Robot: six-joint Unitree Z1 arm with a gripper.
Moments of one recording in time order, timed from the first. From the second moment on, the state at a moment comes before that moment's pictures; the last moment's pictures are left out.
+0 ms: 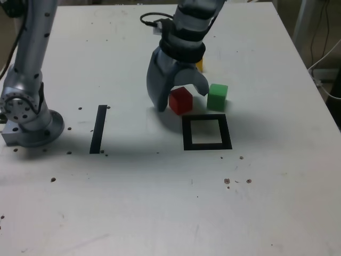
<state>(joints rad) 0.18 2.06 -1.41 1.24 0.02 -0.22</state>
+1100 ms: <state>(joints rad) 0.21 2.10 -1.47 1.27 0.00 -0.17</state>
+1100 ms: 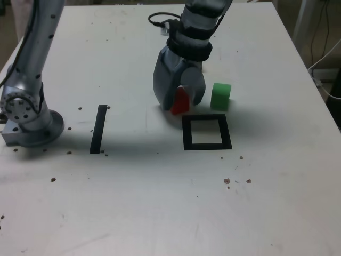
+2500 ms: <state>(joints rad) -0.07 2.14 -1.68 1.37 -0.04 -0.16</state>
